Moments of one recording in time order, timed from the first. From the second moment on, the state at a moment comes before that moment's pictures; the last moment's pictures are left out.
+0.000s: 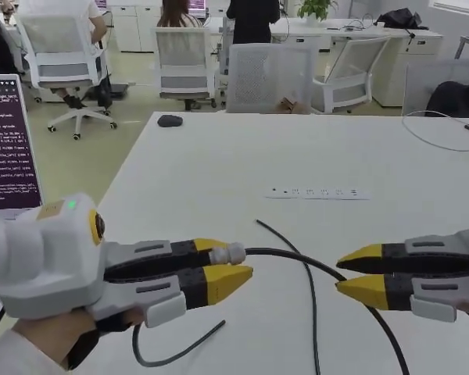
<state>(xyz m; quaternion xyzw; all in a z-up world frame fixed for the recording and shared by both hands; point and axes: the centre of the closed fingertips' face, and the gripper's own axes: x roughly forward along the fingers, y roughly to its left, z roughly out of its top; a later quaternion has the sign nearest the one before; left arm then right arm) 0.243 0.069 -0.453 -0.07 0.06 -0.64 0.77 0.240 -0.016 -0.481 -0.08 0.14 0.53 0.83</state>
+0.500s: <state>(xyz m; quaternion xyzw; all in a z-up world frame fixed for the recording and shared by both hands) 0.241 0.057 -0.450 -0.06 0.06 -0.65 0.75 0.232 0.041 -0.455 -0.11 0.09 0.59 0.79</state>
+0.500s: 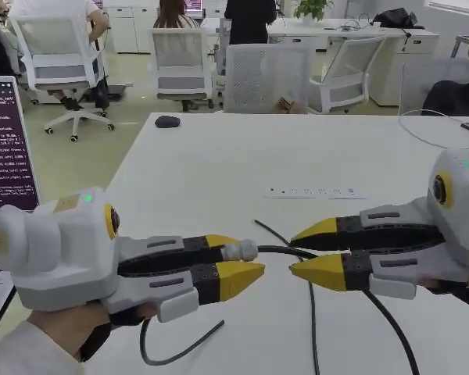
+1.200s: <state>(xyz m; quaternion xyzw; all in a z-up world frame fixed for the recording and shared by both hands) 0.236 0.056 -0.451 -0.06 0.07 -0.66 0.75 0.228 0.059 -0.450 -0.12 0.06 0.62 0.77</state>
